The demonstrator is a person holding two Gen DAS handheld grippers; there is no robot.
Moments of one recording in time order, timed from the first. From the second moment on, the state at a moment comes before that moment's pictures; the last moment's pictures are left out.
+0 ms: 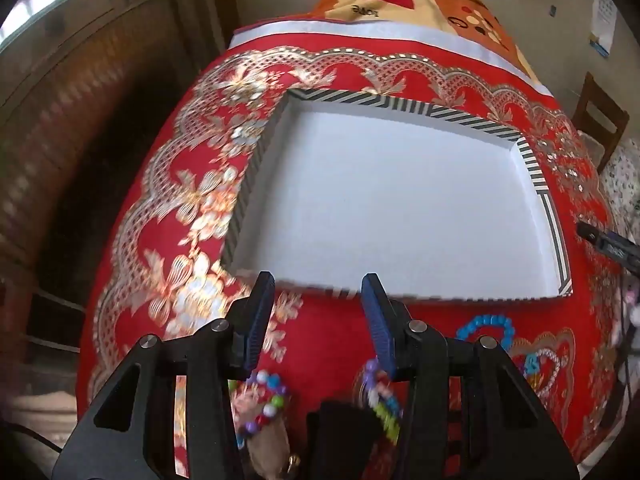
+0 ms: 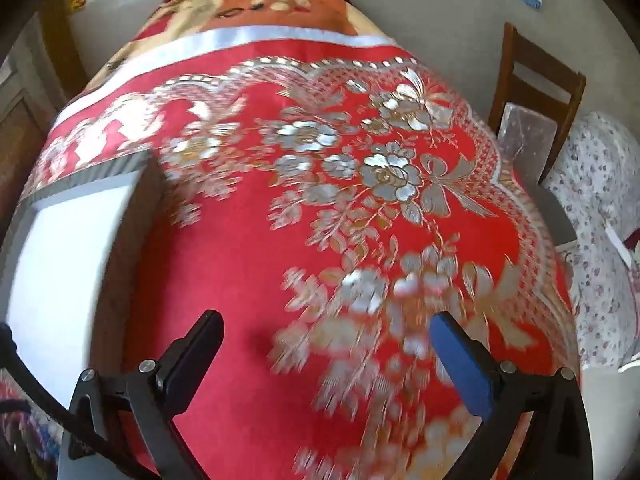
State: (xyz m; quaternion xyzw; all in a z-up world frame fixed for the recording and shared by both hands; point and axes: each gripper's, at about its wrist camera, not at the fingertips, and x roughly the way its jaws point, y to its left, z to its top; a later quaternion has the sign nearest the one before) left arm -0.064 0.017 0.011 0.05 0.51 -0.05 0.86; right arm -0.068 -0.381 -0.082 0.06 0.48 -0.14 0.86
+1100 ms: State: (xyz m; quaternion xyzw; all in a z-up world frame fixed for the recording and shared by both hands) left arm -0.189 0.040 0.031 0.00 0.51 -0.01 0.86; right arm -0.230 -0.160 0.009 0.03 0.46 0.06 0.89
